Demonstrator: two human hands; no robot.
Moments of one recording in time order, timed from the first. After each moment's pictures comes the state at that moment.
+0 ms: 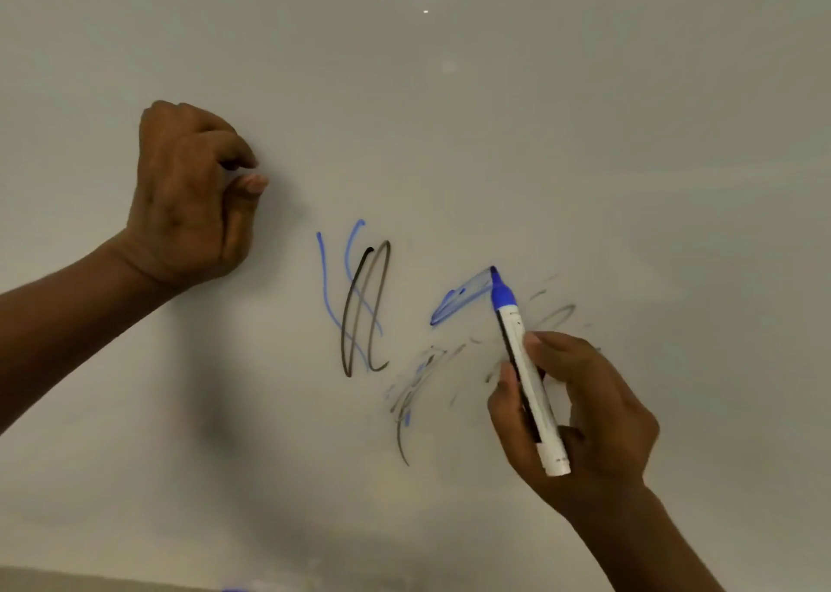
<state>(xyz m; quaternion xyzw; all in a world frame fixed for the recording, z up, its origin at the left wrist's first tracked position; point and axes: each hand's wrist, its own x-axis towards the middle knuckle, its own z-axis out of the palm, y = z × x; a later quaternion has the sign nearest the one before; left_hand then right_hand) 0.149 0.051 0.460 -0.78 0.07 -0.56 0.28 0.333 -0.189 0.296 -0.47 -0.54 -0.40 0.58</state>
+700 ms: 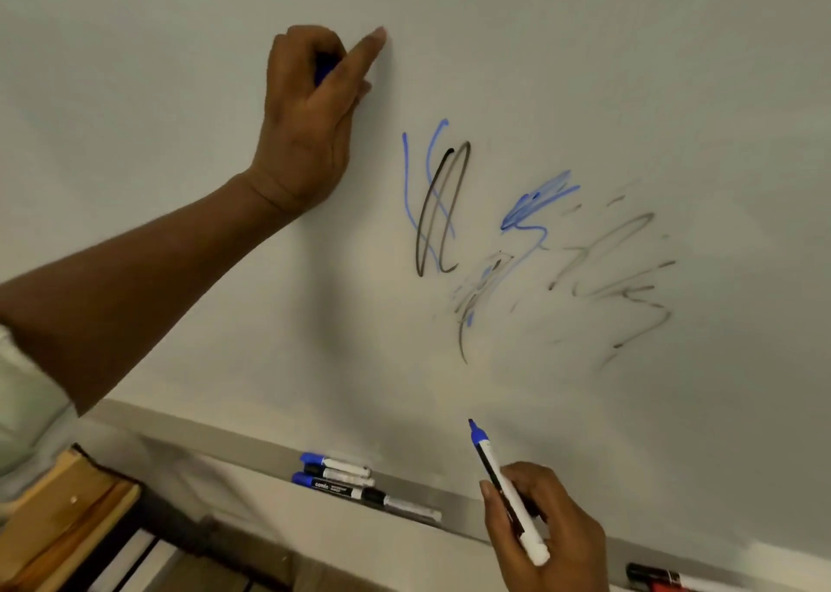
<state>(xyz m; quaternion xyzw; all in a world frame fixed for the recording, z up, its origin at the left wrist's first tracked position) 0.152 0.006 0.443 -0.80 -0.10 -0.57 0.17 0.239 -0.245 0.162 -0.61 -0.47 -0.01 0.64</state>
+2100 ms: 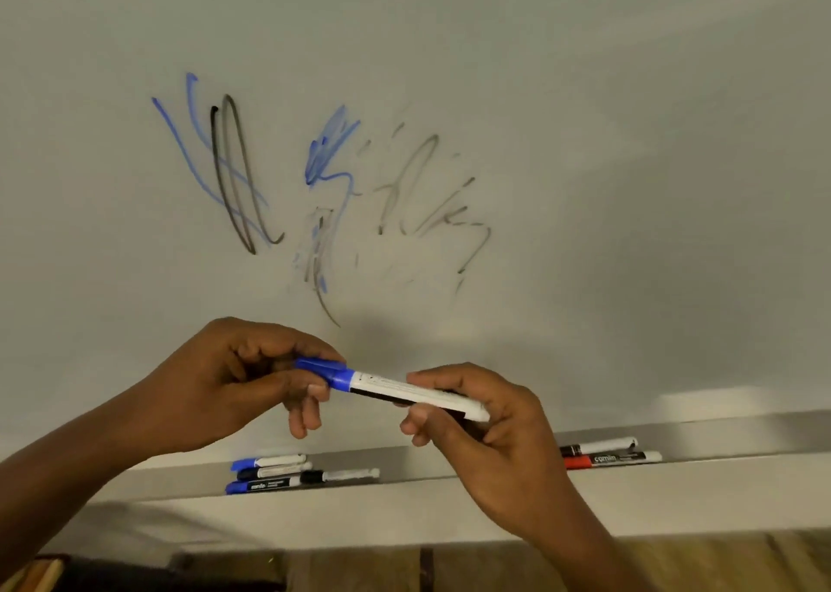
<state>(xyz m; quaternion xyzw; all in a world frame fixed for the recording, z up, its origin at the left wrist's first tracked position) 0.138 -0.124 0.321 -0.89 -0.12 -0.10 -0.43 0.283 -0.297 0.224 -0.48 -0.43 0.28 0.71</state>
